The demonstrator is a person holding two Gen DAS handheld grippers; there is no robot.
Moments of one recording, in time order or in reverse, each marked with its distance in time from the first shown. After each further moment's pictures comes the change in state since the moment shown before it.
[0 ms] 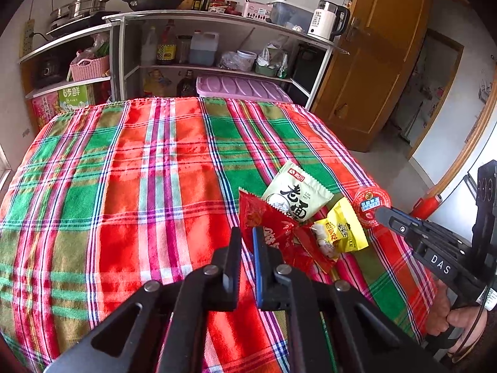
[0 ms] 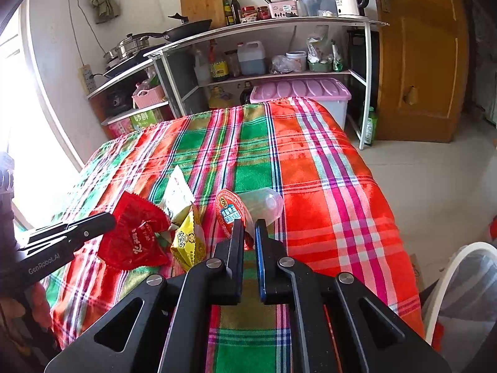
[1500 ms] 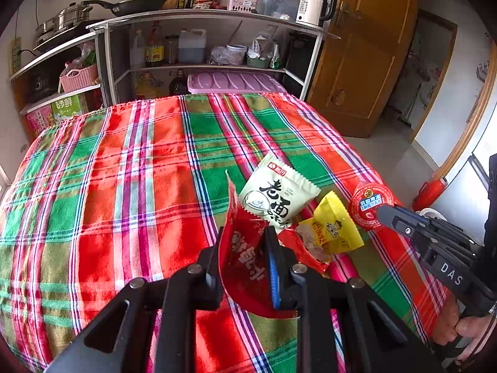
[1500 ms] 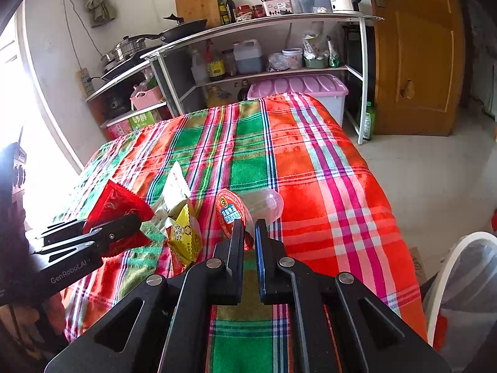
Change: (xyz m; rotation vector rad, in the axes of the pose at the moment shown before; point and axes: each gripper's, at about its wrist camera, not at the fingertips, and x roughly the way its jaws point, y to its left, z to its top) left arm 0.008 -0.033 0.000 0.086 0.026 0.022; right arm 0.000 -0.007 -0.005 0.028 0.001 0.003
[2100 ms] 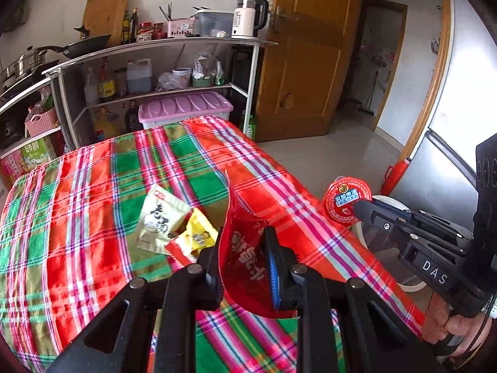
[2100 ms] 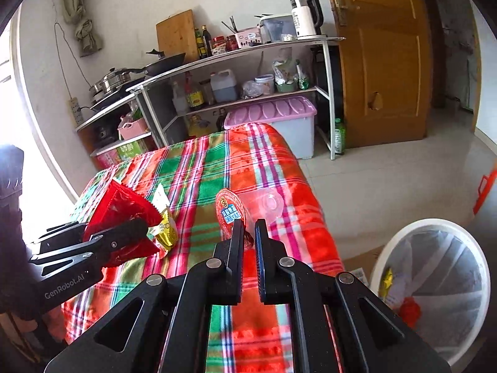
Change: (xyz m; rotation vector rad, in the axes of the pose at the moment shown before) left arm -0.035 -0.106 0.001 0.172 -0.064 -0.127; right arm -0.093 -0.042 -0.018 0.070 -0.125 -0.076
